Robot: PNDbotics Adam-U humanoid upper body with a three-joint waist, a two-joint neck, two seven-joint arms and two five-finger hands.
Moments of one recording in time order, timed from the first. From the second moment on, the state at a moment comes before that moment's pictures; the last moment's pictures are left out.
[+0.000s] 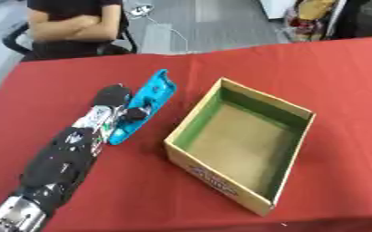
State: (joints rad) left arm -0.64 0.37 -0.20 -0.81 -1.06 0.23 0.00; right arm -0.38 -0.30 -0.14 -1.57 0.20 -0.22 -0.01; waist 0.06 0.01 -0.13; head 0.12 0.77
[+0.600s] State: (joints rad) left arm -0.63 0.37 -0.17 -1.01 -0.99 0.28 0.09; right arm -0.38 -0.30 -0.14 -1.57 0.20 -0.22 -0.01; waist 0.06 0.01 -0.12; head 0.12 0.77
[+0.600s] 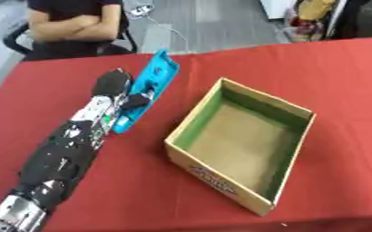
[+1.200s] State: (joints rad) left arm -0.62 0.38 -0.17 -1.13 -0.90 0.32 0.10; right arm -0.38 -0.30 -0.14 -1.57 0.20 -0.22 -0.01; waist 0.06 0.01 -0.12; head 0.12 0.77
